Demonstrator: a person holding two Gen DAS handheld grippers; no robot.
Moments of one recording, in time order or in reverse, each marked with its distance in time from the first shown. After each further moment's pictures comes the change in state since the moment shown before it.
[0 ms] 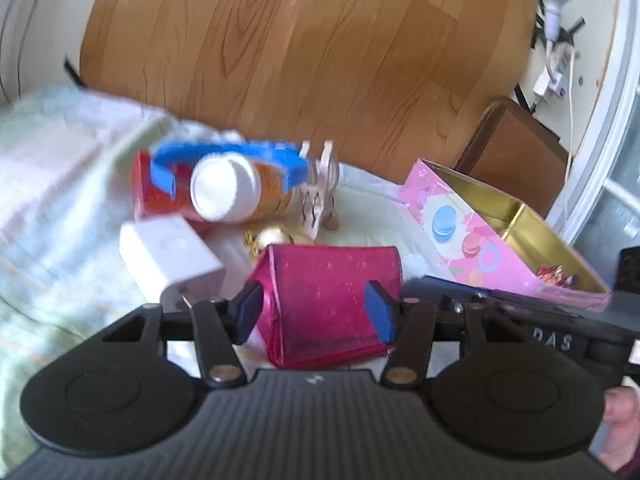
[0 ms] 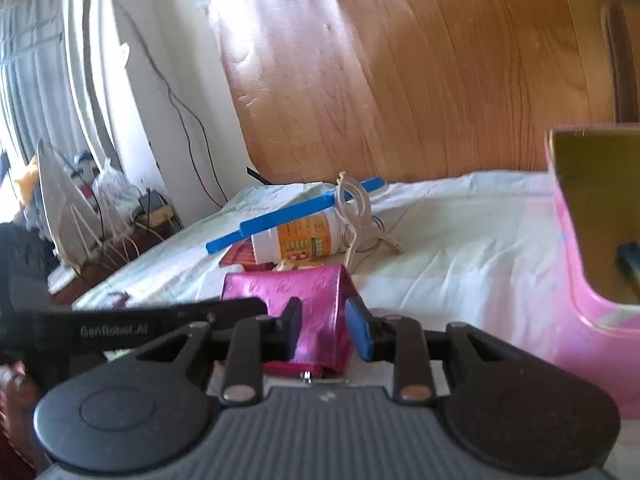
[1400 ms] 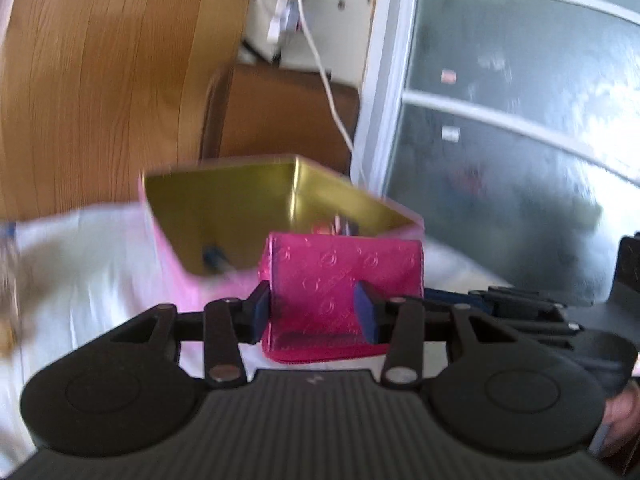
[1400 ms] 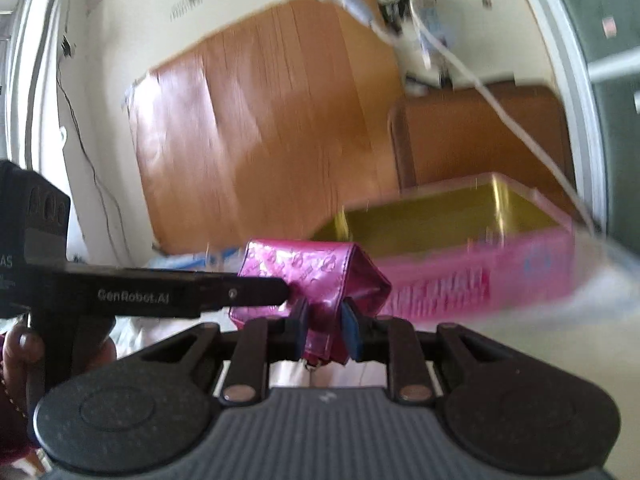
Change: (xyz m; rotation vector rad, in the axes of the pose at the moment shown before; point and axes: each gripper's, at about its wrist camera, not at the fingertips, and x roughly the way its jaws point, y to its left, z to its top) left arm -0.004 -0.203 -0.018 0.438 0.005 -0.383; right arm -0.218 -0.037 -0.052 0.027 -0.294 -0.363
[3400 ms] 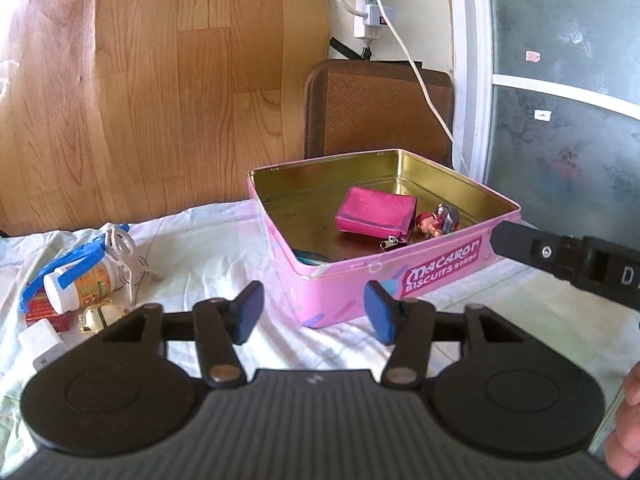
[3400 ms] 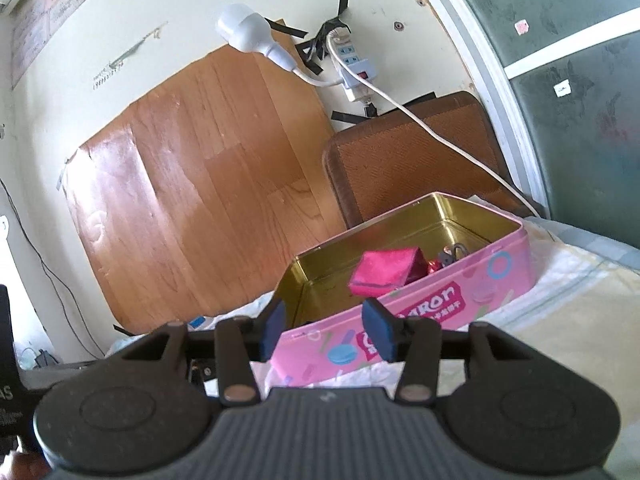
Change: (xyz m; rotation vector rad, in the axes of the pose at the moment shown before) left arm -0.014 -0.016 -0.010 0.029 0.031 0.373; right arm -0.013 0.023 0.006 0.237 -0.112 -0.203
